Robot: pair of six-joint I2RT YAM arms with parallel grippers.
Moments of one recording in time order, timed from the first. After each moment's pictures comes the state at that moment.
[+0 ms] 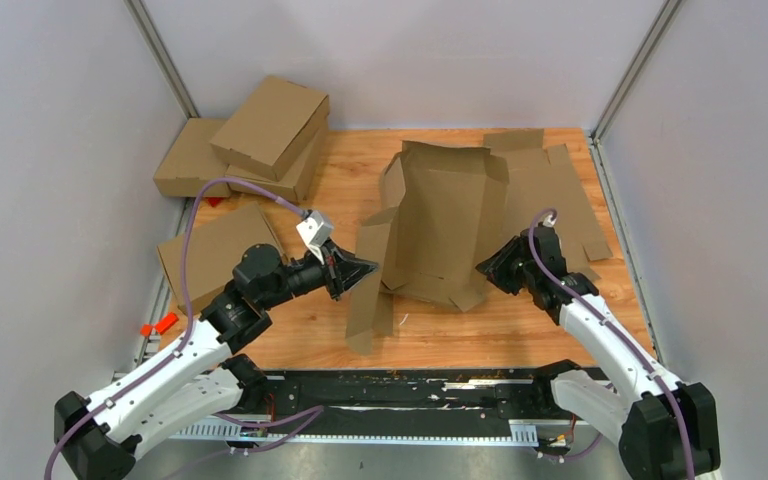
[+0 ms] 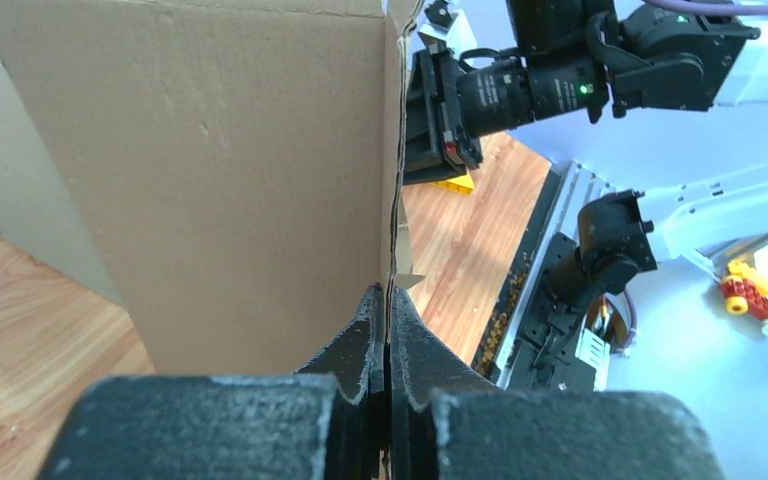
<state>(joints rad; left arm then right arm) -0.75 0.75 0.60 0.12 0.34 -0.35 0.28 0.97 0.58 -0.37 -0.08 0.96</state>
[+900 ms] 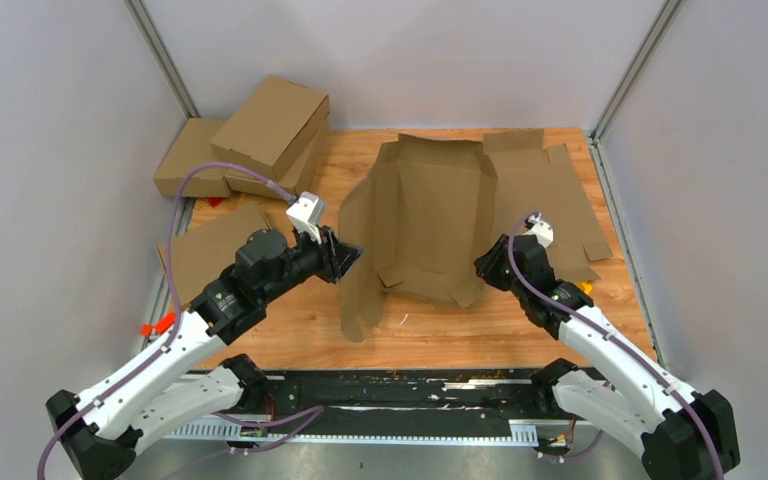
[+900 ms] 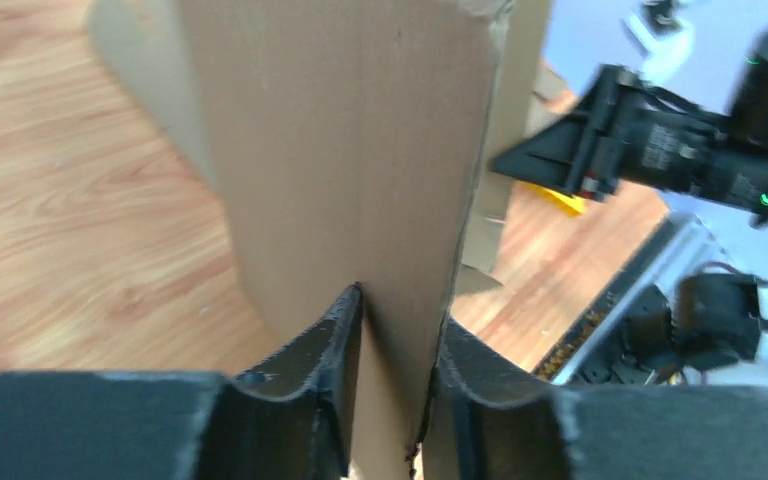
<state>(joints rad) -0.77 0.76 0.71 -0.11 0.09 -0.39 0.50 0.90 0.56 -0.30 0.23 0.80</state>
